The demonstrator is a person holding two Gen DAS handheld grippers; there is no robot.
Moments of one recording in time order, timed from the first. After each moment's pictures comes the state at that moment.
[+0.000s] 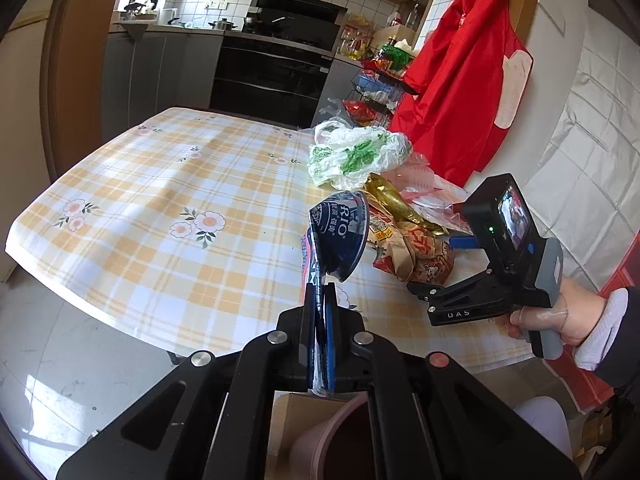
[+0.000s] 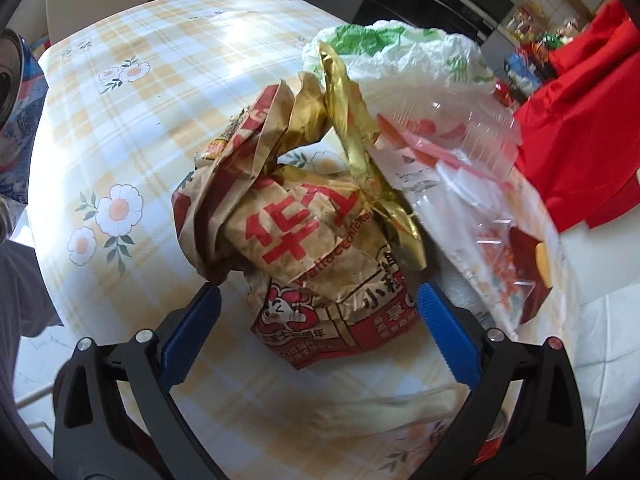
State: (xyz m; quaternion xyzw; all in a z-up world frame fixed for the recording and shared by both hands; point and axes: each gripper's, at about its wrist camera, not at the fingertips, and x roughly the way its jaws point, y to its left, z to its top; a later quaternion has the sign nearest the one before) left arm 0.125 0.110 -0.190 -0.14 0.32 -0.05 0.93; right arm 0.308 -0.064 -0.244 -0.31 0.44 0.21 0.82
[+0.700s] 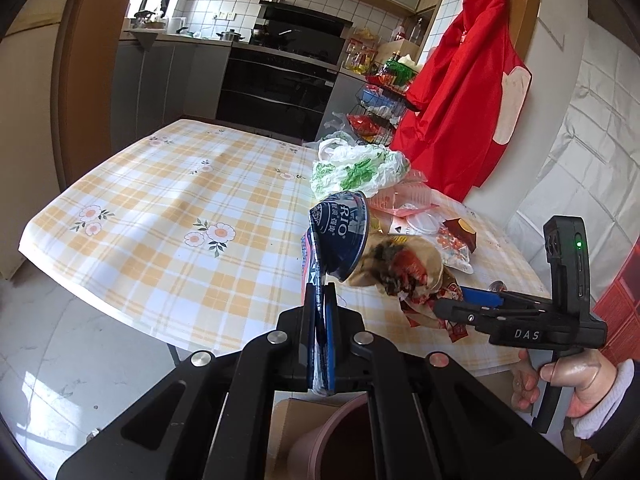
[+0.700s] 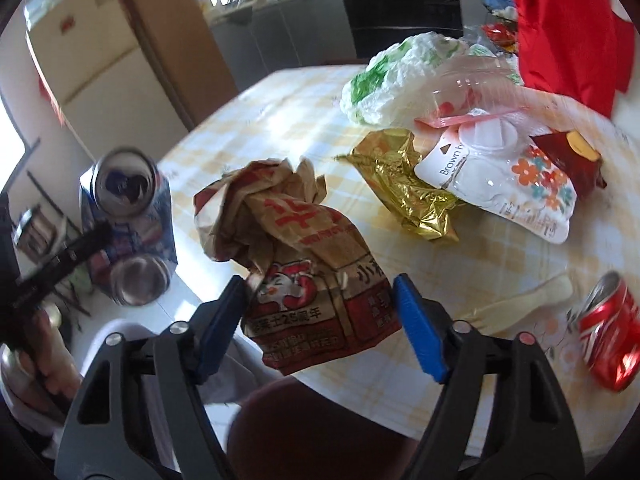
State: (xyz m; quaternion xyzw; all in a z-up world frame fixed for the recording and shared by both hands) left arm 0.104 0.115 -0.170 -0.15 0.30 -0.04 0.94; right arm 0.237 -0.117 -0.195 0.01 0.43 0.31 0.84
